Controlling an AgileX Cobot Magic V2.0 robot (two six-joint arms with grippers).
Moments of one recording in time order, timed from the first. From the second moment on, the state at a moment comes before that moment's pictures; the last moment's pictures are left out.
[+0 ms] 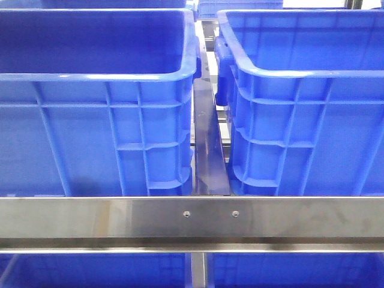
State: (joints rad) left arm -0.32 1.00 -1.10 -0.13 0.77 0.11; right arm 0.25 1.28 -0.99 1.43 0.66 -0.78
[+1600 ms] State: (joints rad) left arm -0.26 0.64 -0.83 -0.13 0.68 0.08; right arm 0.23 1.85 -1.23 1.34 -0.38 -1.20
